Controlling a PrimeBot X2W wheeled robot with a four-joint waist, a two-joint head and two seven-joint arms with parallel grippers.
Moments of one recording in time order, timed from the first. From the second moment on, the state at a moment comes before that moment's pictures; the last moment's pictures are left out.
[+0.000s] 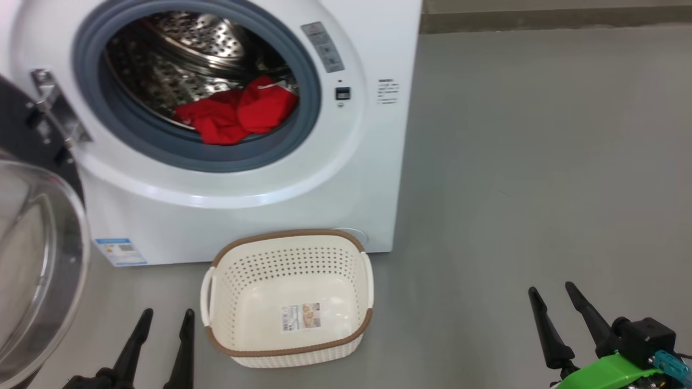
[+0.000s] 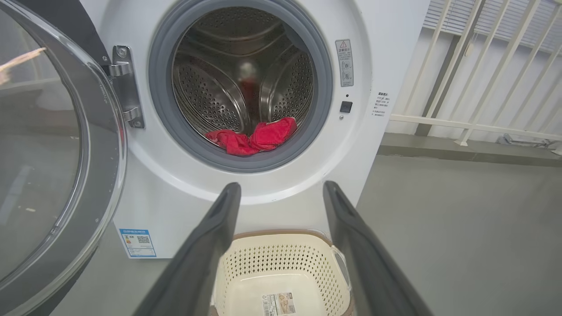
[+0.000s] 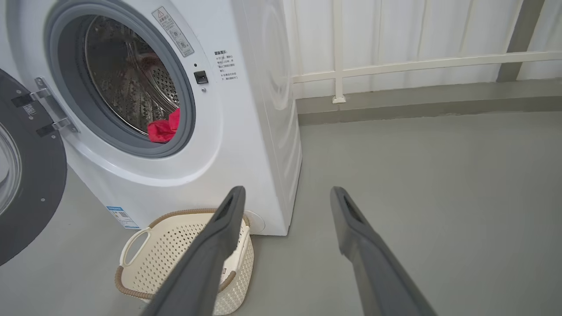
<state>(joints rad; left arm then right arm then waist) 0.04 0.13 0.00 0.15 -0.32 -0.13 -0.26 0.02 -0.15 0.07 0.30 0.42 0.12 -0.25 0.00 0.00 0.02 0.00</state>
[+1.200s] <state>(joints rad) 0.04 0.14 -0.05 0.16 -0.38 -0.13 -0.26 0.04 -0.14 0.02 0.29 0.41 0.12 -0.25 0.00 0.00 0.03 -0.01</state>
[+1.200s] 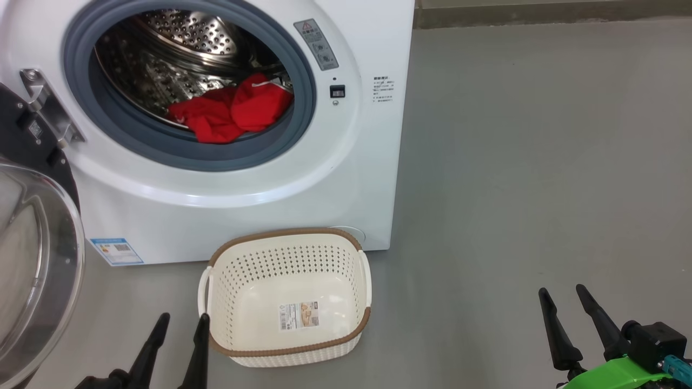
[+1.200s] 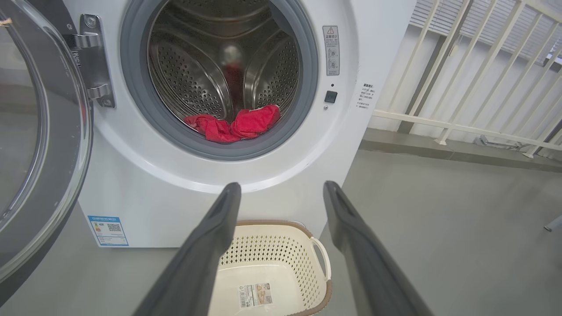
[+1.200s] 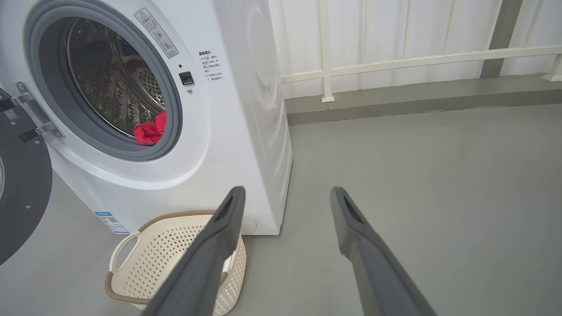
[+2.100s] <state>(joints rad) 0.03 0.14 -0.05 0.18 -0.36 -0.13 -0.26 0.04 -0.13 0.02 0.28 0.41 0.12 -0.25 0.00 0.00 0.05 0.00</state>
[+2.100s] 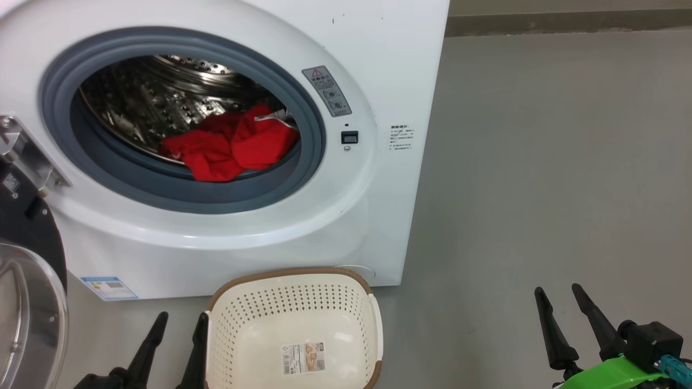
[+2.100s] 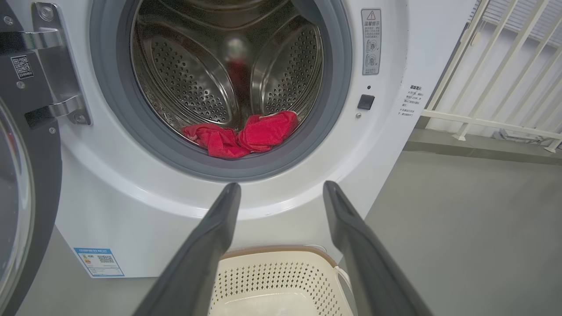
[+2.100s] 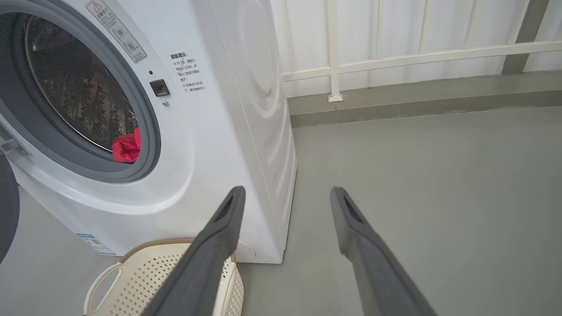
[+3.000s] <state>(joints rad) -0.36 0.18 -0.10 0.35 -0.33 -0.13 -0.26 -0.05 -0.09 0.02 0.26 0.40 0.12 -0.25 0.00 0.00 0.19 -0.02</state>
